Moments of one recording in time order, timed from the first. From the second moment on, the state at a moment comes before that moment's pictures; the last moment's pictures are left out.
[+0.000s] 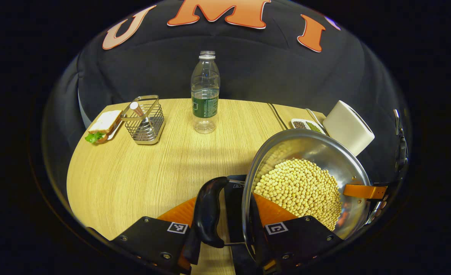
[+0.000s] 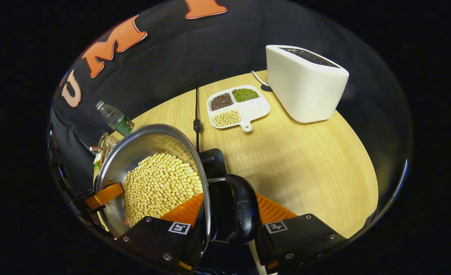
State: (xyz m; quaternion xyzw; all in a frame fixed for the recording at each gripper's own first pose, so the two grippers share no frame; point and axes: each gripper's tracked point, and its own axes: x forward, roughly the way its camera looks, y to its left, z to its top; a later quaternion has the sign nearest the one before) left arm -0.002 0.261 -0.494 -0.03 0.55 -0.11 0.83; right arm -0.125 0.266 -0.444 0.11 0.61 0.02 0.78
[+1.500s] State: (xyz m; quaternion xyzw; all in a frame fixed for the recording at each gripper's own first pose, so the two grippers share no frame) left arm 0.058 0.331 -0.228 -0.03 0.31 -0.08 0.95; right arm -0.045 0.274 -0.213 0.01 0.28 0.05 0.96
